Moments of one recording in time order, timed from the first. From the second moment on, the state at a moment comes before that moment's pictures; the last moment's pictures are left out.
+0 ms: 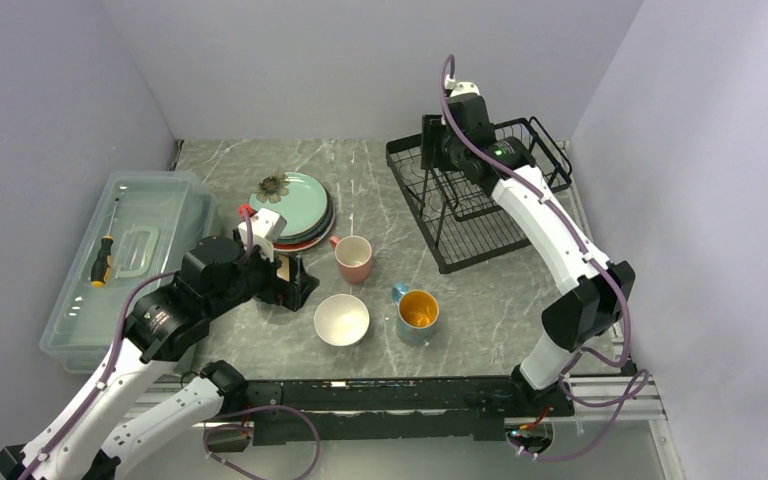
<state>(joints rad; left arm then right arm) -0.66 0.68 0.97 -0.75 0.01 -0.25 0.48 1.67 1.79 -0.72 0.25 0.30</state>
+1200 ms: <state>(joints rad) -0.68 0.93 0.96 -0.71 0.15 -0.36 0.51 0.79 1.01 -0.72 -0.04 0.36</state>
